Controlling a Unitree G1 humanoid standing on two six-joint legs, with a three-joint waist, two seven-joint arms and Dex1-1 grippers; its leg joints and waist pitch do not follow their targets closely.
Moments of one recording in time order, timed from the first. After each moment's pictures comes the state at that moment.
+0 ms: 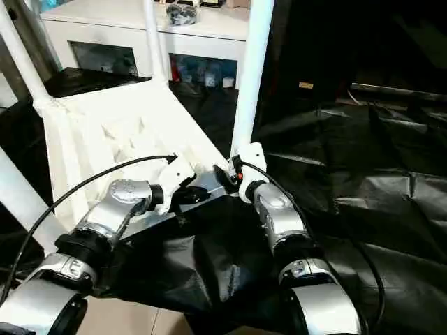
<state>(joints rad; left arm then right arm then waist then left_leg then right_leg) -0.67 0.15 -0.19 0.76 0.12 0.12 -0.91 -0.66 -0.07 -0.02 0.91 0.01 -0.03 0.51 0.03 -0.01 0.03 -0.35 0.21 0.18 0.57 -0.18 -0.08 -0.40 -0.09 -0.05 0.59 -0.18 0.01</state>
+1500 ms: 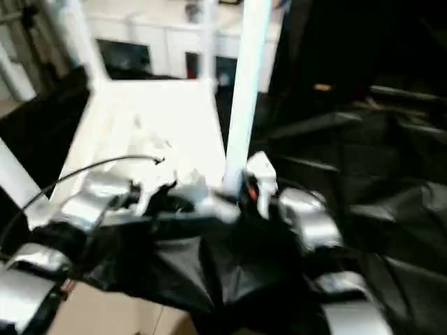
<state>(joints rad) -0.71 0.21 -0.21 0.82 0.11 0.10 -1.00 -0.62 -0.13 0.01 0.80 0.06 0.08 0.66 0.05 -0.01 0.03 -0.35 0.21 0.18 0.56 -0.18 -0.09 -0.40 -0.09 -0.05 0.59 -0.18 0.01</state>
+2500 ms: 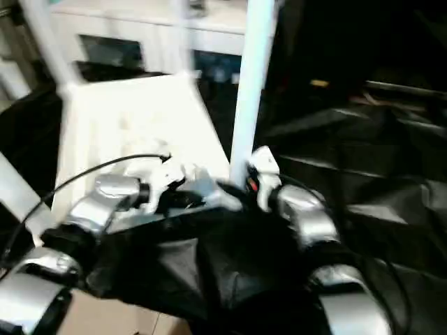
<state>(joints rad) -0.68 0.27 -0.24 0.76 0.07 0.03 -1.22 -0.56 -0.26 0.06 0.74 0.11 0.00 1.07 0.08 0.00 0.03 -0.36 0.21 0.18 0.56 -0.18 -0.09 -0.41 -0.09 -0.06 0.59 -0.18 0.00</state>
